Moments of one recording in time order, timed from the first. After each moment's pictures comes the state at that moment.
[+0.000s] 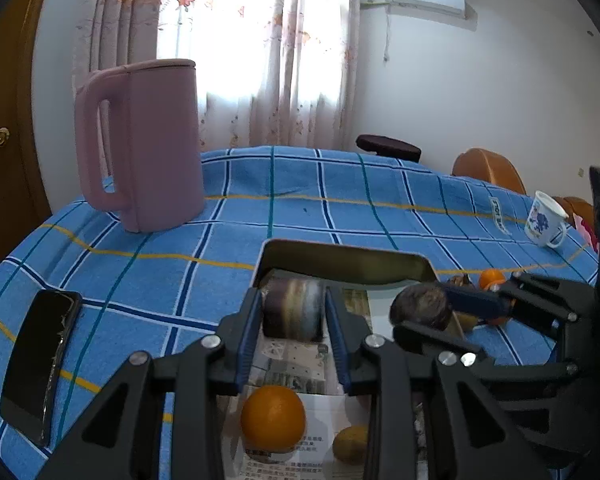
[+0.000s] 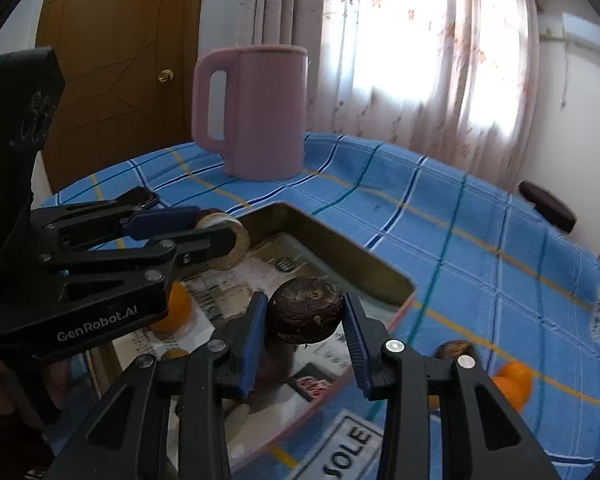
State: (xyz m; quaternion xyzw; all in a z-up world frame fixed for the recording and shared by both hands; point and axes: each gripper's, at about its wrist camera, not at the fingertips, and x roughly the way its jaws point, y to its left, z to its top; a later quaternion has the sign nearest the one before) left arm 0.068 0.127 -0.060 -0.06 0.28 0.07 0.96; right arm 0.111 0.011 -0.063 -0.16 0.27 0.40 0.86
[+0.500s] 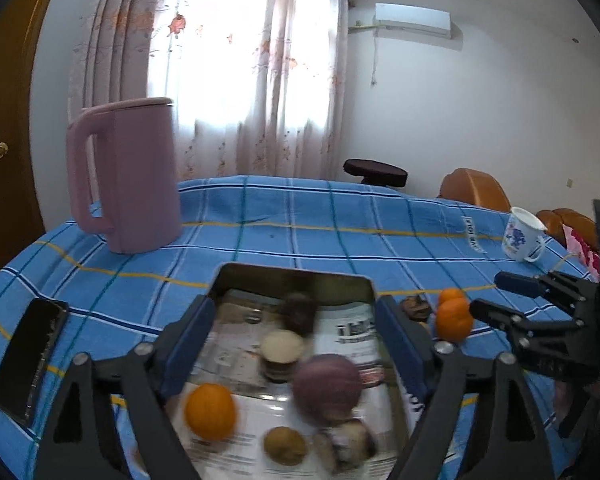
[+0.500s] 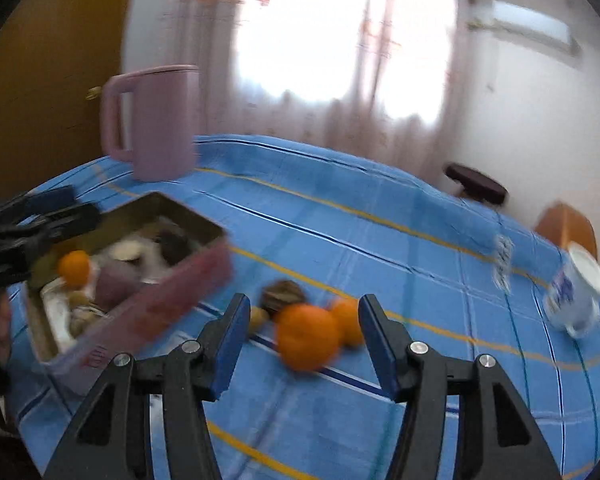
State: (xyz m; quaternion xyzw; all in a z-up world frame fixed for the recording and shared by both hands) left arm 0.054 0.086 -0.045 -0.06 0.23 0.05 0.97; right arm 0.134 -0.116 -0.052 -0.13 0.28 0.26 0.92
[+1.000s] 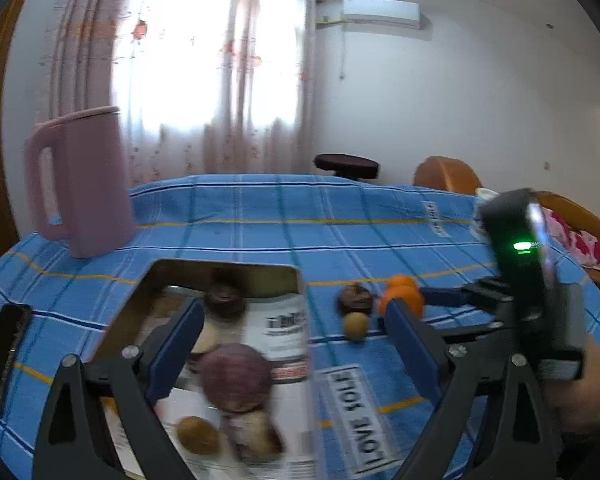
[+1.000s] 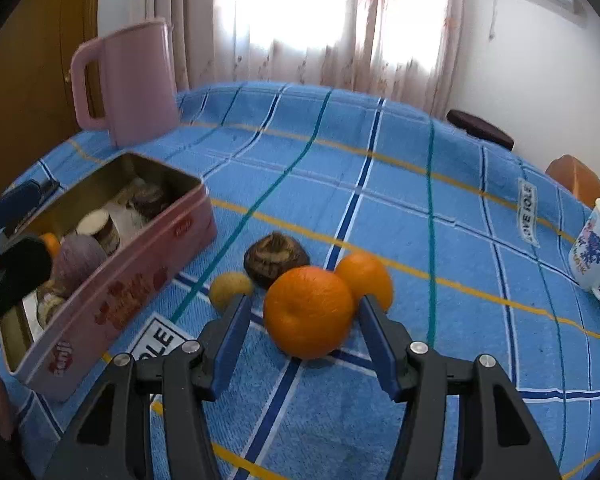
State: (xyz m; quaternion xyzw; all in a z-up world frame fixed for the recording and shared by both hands) left arm 0.057 0.031 -0.049 -0.04 0.23 0.00 0.97; right arm 0.159 -0.091 -0.084 -0.14 0.37 0.25 0.88
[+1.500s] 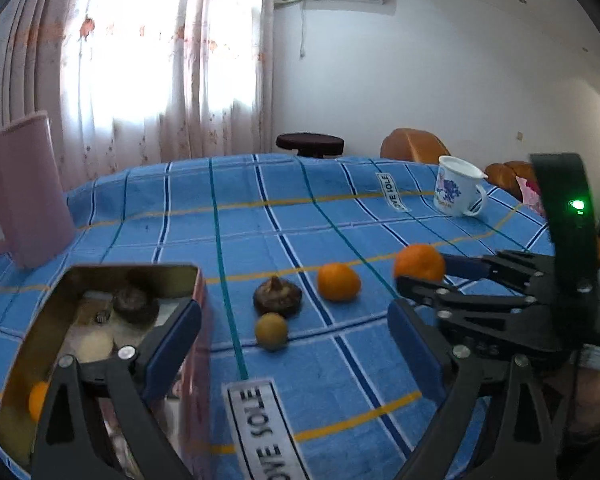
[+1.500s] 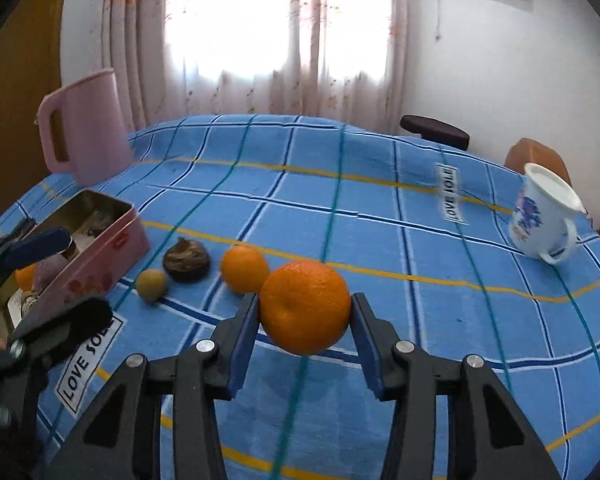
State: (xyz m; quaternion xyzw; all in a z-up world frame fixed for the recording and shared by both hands) left arm 0.092 -0.028 -0.056 0.00 0.26 -0.05 0.96; right arm 0.148 -0.178 -0.062 -0.08 0.31 0.19 0.93
